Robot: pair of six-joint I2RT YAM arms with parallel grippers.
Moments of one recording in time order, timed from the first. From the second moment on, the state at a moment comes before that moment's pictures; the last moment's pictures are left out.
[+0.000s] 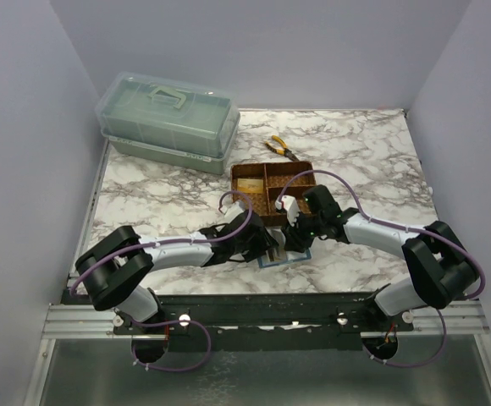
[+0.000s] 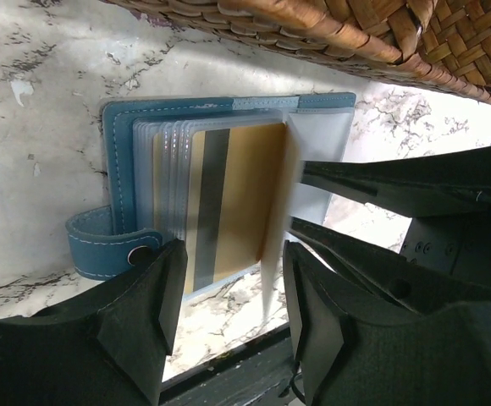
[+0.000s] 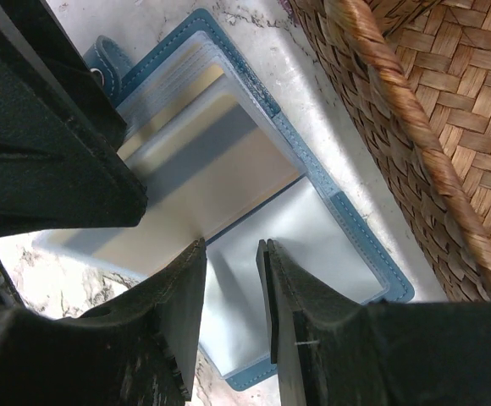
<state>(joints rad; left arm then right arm) -0.98 1.51 0.68 0.03 -0.10 -1.37 0.58 1.47 0.68 -0.18 -0.48 -0.33</state>
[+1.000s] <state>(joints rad) -0.98 1.47 0.64 0.12 -0.11 -1.33 0.57 1.48 0.68 -0.18 -0.48 -0.33</state>
